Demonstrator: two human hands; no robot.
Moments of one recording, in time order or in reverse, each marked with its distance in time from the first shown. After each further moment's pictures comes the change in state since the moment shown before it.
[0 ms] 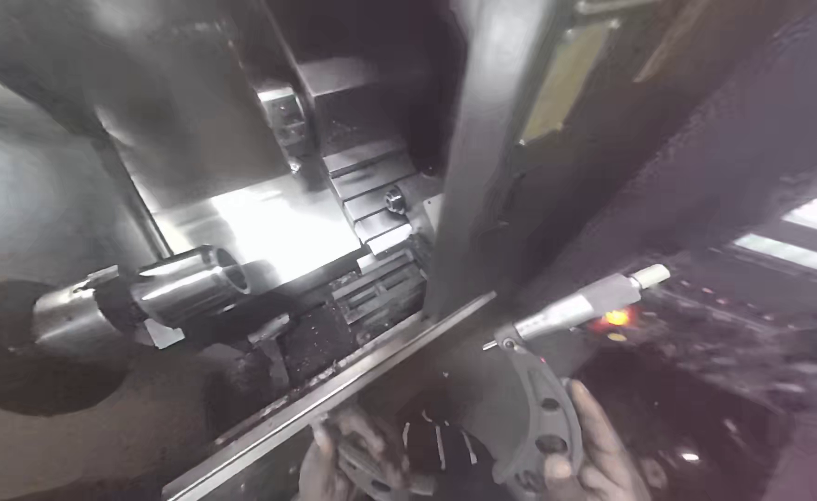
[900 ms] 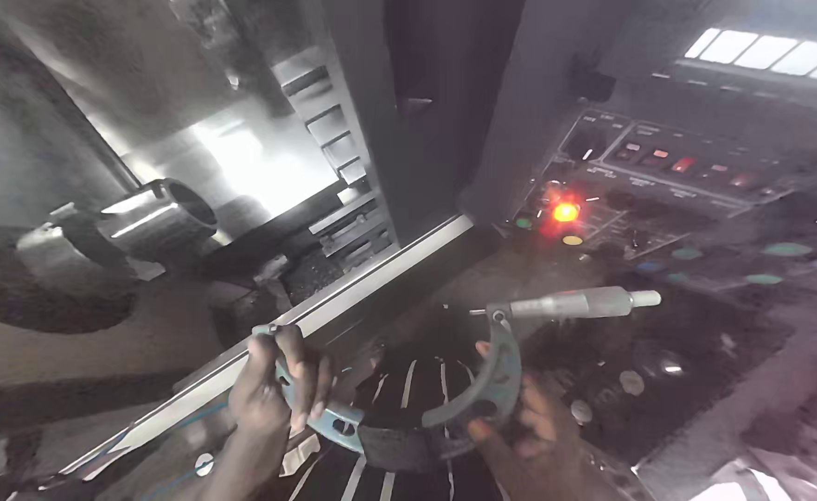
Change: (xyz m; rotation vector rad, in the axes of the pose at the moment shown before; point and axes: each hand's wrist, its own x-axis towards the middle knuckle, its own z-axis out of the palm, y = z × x) left_hand 0.001 -0.019 0.057 -0.119 -0.214 -0.027; right_hand -0.084 0.016 -0.105 0.048 -0.137 0.167
